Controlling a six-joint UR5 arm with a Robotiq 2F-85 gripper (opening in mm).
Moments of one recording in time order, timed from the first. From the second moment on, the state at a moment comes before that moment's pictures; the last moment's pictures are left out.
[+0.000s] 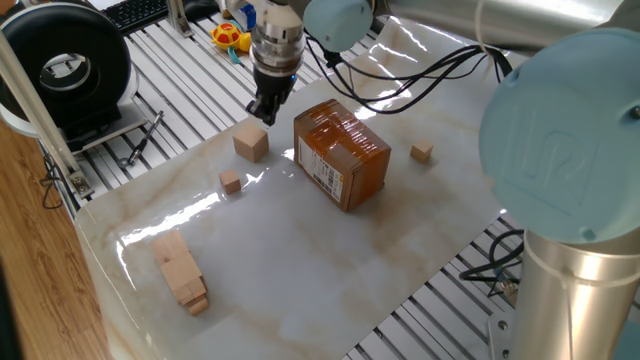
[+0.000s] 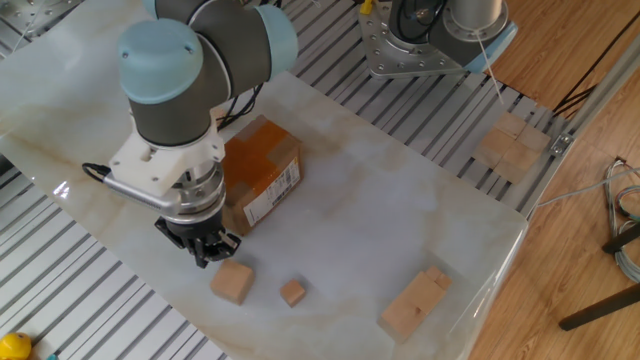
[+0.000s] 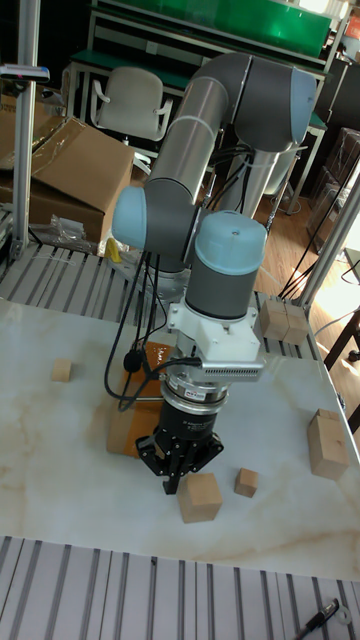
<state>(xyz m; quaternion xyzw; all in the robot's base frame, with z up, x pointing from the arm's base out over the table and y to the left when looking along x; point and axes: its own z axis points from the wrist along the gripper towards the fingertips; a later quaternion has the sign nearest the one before) 0.680 0.034 0.044 -0.13 0.99 0.01 0.09</state>
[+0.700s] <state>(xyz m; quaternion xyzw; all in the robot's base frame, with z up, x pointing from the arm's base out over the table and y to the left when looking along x) 0.686 0.020 0.046 -0.13 0.99 -0.01 0.10</state>
